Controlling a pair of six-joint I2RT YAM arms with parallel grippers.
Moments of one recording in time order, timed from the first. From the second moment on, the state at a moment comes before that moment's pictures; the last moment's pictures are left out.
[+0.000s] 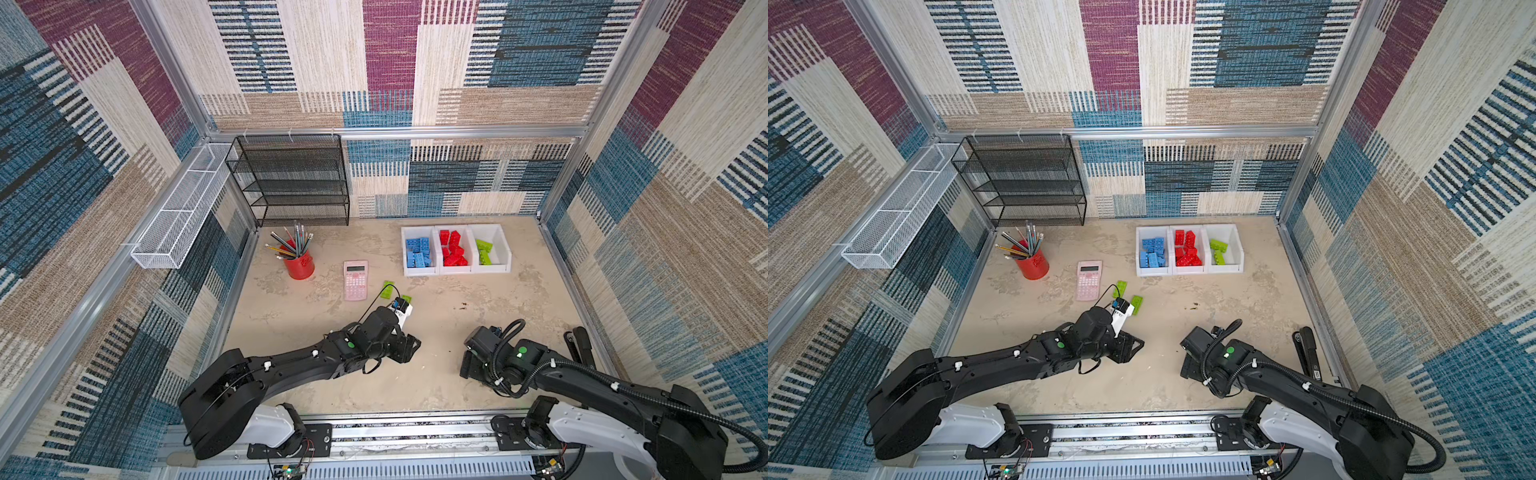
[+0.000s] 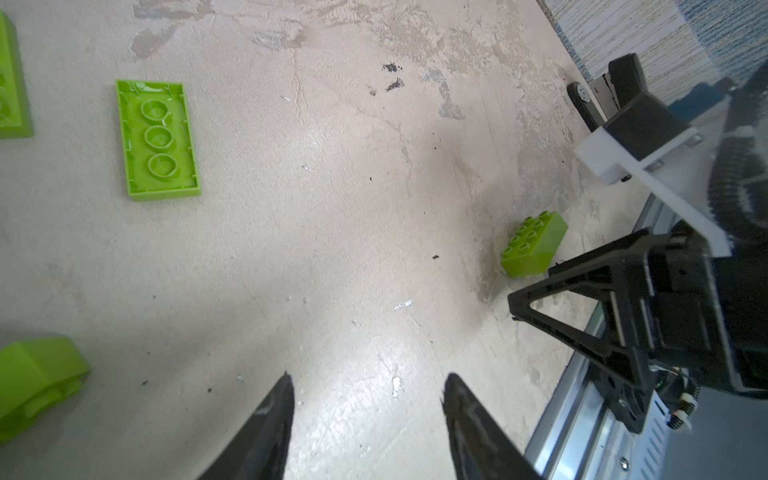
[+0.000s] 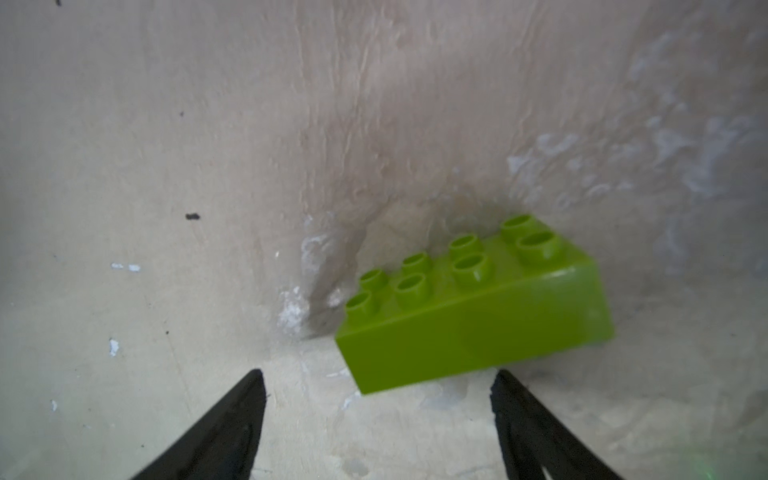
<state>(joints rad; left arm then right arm) -0.91 1.37 0.67 -0.02 0.11 -0.47 0.79 1.03 0.50 -0.78 0.08 1.13</state>
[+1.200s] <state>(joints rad) -0.91 1.41 0.68 -0.05 0.10 -0.47 0.60 1.18 0.55 -0.58 0.07 0.82</state>
